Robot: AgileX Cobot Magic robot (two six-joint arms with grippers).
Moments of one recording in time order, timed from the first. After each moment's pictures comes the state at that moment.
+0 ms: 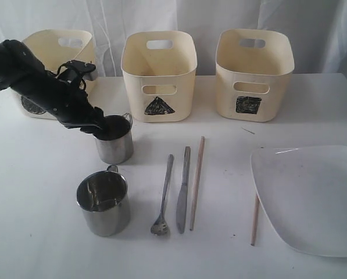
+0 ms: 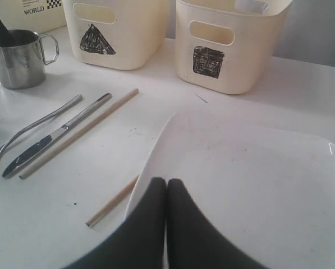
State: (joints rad) left arm -0.23 2.02 -1.46 -0.60 0.67 0.82; right arm 0.16 0.01 -0.01 0.05 0.36 -0.07
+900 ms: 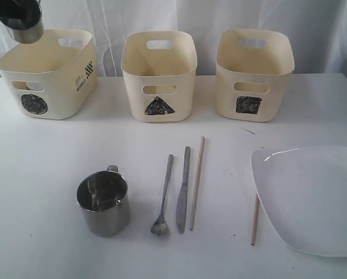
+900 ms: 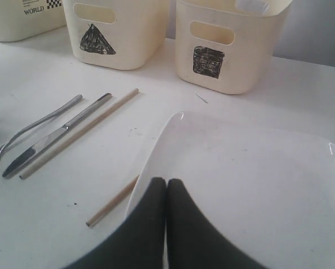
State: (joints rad) left arm -0.02 1.97 -1.83 0.05 0.34 0.32; right arm 0.16 0.01 -0.01 0.05 0.36 -0.07
